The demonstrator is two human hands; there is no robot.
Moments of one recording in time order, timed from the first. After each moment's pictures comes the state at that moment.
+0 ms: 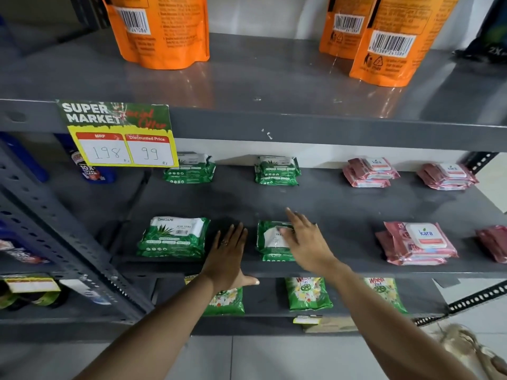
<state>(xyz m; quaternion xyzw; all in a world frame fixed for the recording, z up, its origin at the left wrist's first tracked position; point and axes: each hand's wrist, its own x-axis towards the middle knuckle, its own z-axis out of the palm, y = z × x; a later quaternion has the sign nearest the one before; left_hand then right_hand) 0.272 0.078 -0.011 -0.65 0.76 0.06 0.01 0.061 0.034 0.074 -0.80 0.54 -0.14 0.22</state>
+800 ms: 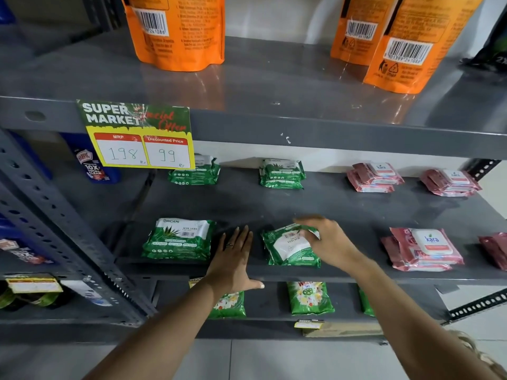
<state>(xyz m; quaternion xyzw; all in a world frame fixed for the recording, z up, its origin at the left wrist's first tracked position) 0.274 0.078 -0.009 -0.64 0.76 0.07 0.00 0.043 0.021 0.100 -0.79 0.52 -0.18 0.26</state>
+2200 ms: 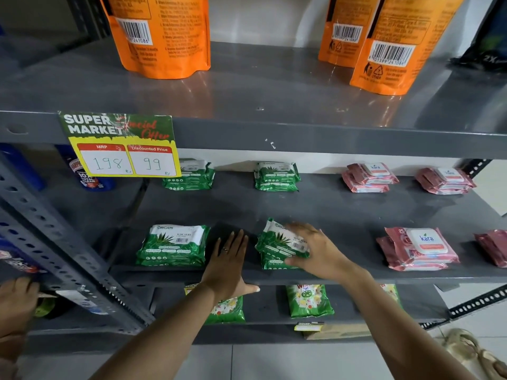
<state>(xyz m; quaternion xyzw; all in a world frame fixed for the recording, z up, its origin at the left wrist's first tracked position) 0.275 0.079 -0.012 -0.65 0.76 0.05 0.01 0.039 0.025 0.080 -0.83 0.50 -0.10 0.25</state>
